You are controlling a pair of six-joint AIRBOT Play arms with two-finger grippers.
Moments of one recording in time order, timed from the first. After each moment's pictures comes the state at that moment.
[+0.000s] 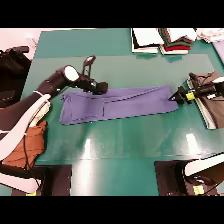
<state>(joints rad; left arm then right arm) -0.47 -1.64 1.41 1.02 -0.84 -1.56 -0.43 -1.72 1.25 -0.86 1.33 1.14</state>
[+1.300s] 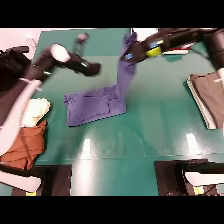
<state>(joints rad) -0.34 -1.61 1.68 1.18 -0.98 -1.57 0.34 -1.48 1.83 -0.80 1.32 1.30</state>
